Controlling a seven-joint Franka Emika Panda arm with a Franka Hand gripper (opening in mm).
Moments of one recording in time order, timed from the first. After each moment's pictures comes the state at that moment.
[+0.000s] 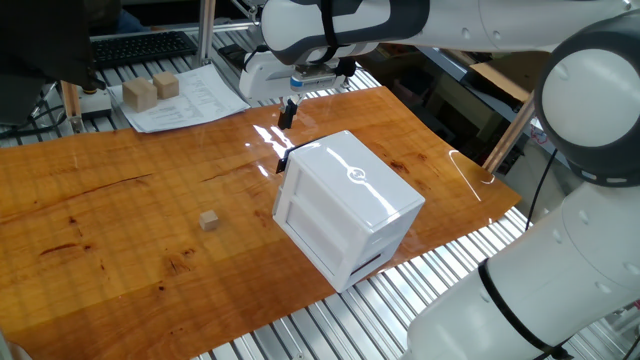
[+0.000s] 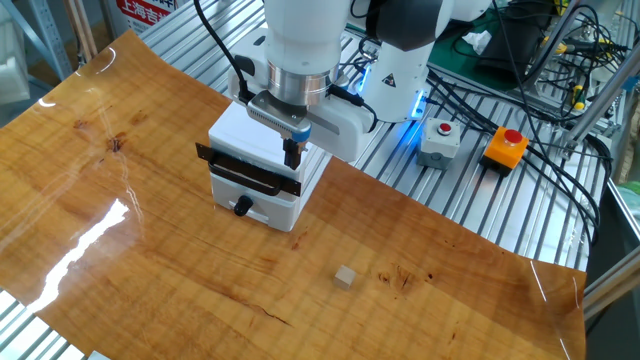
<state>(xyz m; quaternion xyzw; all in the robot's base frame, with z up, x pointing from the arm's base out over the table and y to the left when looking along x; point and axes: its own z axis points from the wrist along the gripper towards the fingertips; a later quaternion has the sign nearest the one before) 0.499 0.000 0.299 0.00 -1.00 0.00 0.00</state>
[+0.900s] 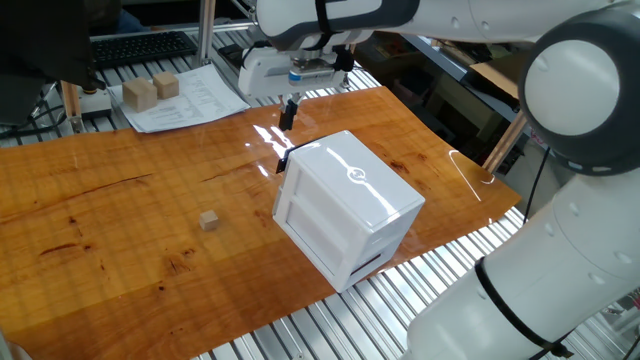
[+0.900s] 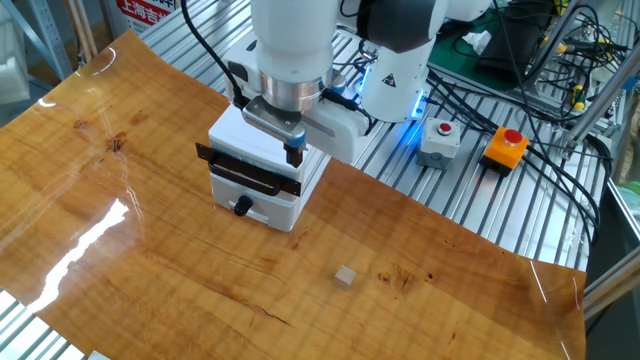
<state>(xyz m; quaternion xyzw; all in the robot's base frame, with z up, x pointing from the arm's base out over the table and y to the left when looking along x) 0.499 0.000 0.299 -0.01 -1.00 -0.01 0.05</state>
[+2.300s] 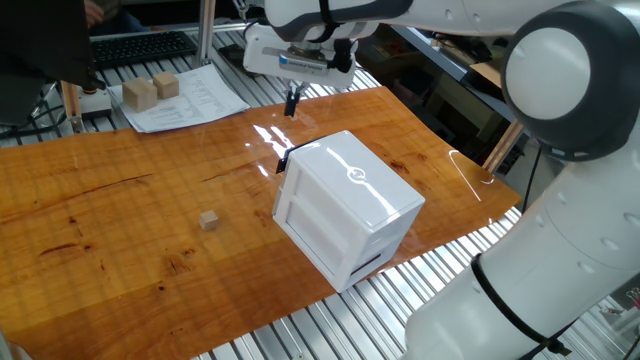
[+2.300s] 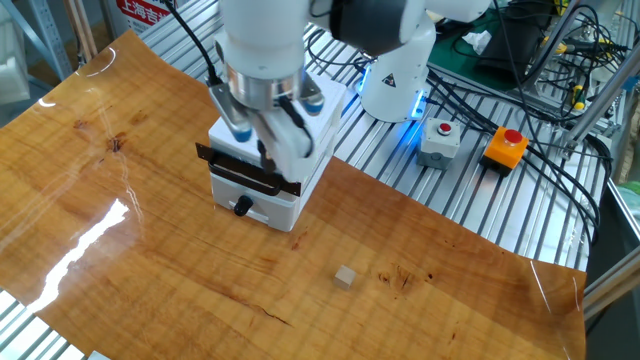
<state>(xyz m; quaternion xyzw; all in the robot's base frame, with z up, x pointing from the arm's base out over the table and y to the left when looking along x) 0.530 -0.033 0.300 -0.27 -0.96 -0.01 0.01</state>
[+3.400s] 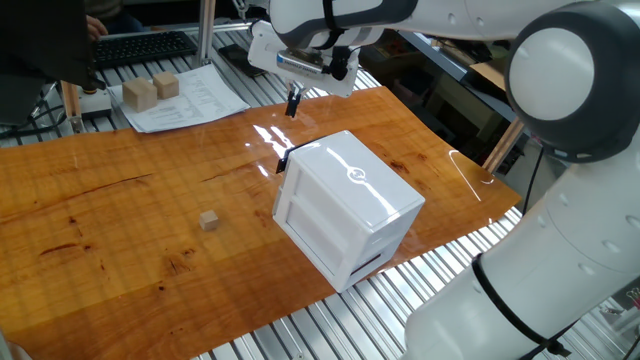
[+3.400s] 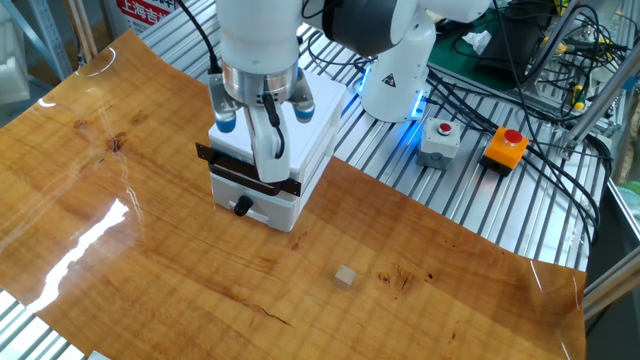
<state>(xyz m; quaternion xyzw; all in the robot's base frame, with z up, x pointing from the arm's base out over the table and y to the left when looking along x) 0.531 -0.036 0.296 -0.38 -0.93 -0.01 -0.01</state>
